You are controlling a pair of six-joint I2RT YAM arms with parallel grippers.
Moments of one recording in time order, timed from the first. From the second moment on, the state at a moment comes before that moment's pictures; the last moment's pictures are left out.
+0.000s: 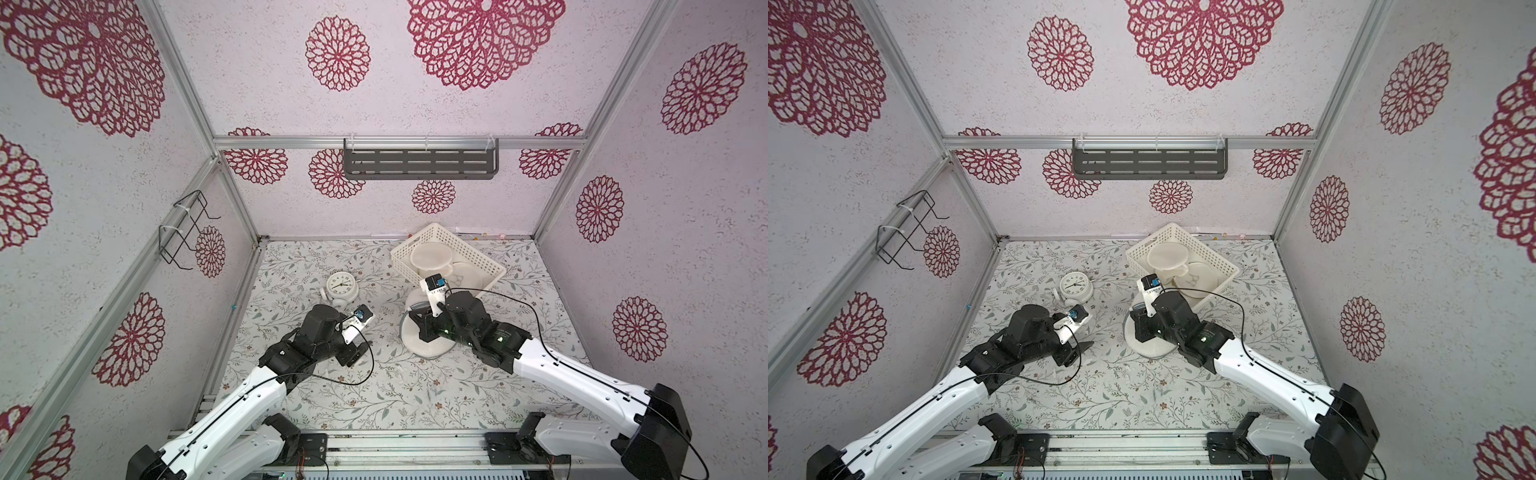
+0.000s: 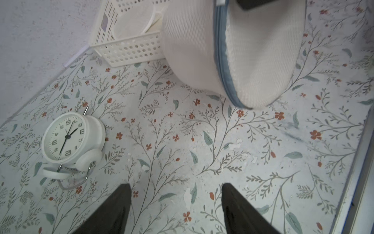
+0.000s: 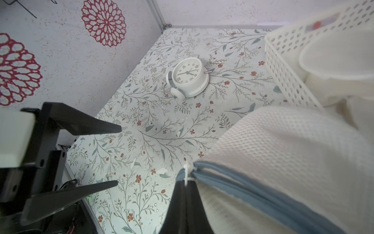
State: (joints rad) left arm -0.60 0.93 0.72 -0.42 0.16 0.28; right arm 0.79 1.20 0.92 -0.23 -0.04 0.38
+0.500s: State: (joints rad) left arm -0.64 1.10 0.72 -0.25 0.31 0.22; right arm 0.84 1.27 0.83 -0.07 -0.22 0.32
